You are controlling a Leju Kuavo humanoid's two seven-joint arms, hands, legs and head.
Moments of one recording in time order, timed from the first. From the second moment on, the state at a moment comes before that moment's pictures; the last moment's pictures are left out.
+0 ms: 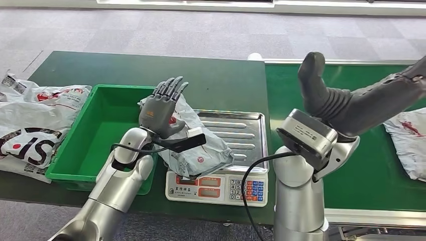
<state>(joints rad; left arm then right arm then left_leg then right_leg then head) -0.60 -0.12 -0.36 -0.96 -1.26 0.22 -0.24 -0.47 0.35 0.16 -1.82 1.20 -0.70 -0.42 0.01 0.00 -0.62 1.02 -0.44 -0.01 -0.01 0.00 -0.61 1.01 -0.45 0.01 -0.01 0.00</state>
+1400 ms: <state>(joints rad) -0.79 -0.12 -0.43 -0.53 -1.21 -0.02 -0.35 -0.47 0.35 0.15 -1.71 1.24 -0.70 -0.38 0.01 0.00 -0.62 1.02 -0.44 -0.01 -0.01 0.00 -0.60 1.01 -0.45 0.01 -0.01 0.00</state>
